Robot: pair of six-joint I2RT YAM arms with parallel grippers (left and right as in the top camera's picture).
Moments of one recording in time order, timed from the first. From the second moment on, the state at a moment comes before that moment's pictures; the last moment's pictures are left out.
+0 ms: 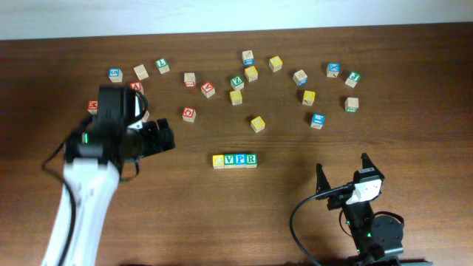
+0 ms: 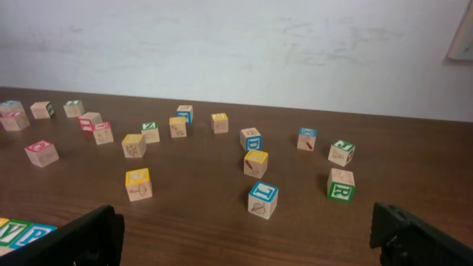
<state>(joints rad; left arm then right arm) -0.08 1.32 1.20 -0.98 0.02 -0.32 0.11 0.01 0.01 -0.07 -0.05 0.00</state>
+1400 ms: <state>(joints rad) 0.05 0.01 0.01 -0.08 -0.01 -0.02 0.11 0.01 0.01 -0.07 -0.05 0.00</state>
